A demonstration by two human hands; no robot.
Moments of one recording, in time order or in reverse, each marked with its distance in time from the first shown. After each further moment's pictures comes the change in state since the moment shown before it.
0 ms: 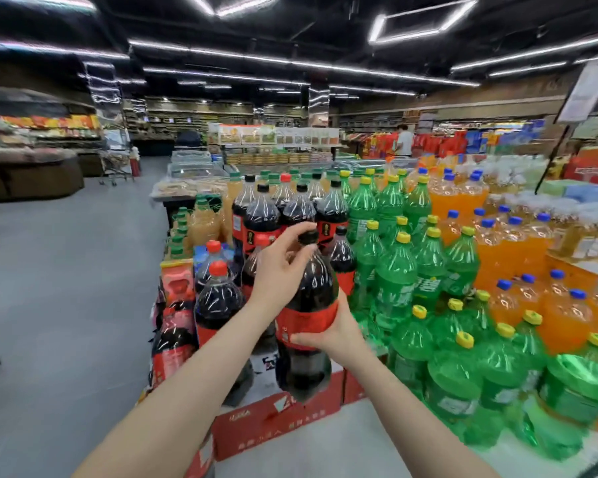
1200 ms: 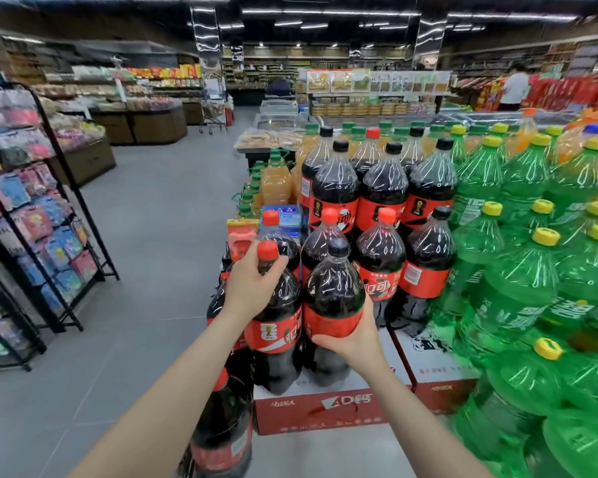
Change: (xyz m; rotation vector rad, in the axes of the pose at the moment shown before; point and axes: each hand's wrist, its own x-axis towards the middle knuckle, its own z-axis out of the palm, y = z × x) left_hand -0.015 -0.148 -0.082 0.430 0.189 -0.369; right_hand 0.079 0.097 0.081 0.102 -0.162 0.020
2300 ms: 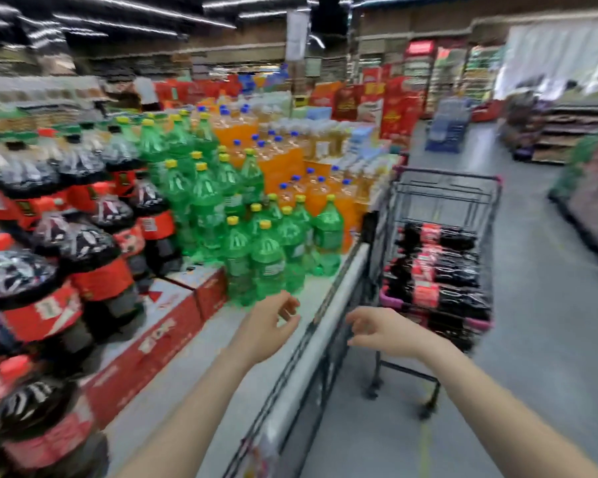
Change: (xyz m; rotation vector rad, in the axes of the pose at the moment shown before) left_hand -0.330 0.152 0.036 -0.332 -1.087 0.679; right_hand -0.487 -0.152 -0.135 -0.662 0.234 0.671
